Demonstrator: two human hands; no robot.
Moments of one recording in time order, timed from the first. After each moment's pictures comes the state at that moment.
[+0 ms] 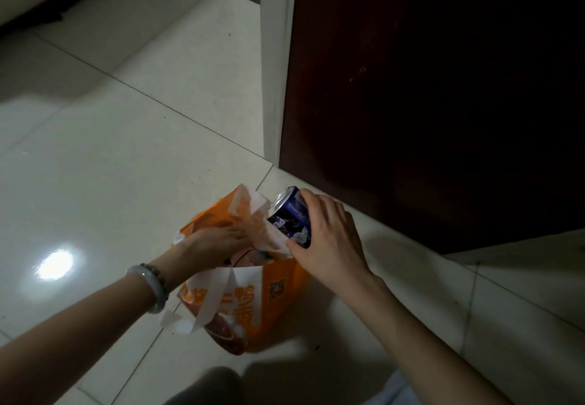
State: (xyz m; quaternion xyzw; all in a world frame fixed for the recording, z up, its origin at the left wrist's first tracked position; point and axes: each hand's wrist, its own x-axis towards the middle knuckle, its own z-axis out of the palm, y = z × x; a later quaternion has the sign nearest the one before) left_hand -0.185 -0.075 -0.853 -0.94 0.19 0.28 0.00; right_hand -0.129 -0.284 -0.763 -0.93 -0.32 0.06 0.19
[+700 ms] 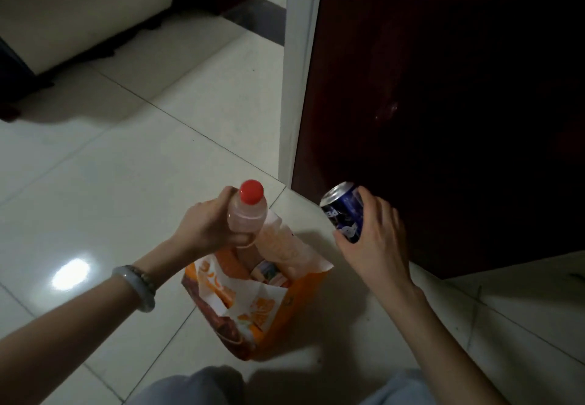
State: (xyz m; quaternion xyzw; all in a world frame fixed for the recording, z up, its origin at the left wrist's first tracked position) left_hand -0.202 -0.060 -0.746 -0.96 -0.09 -0.02 -0.26; right_hand -0.114 -0.318 -0.711 -0.95 -0.24 -0.03 0.18
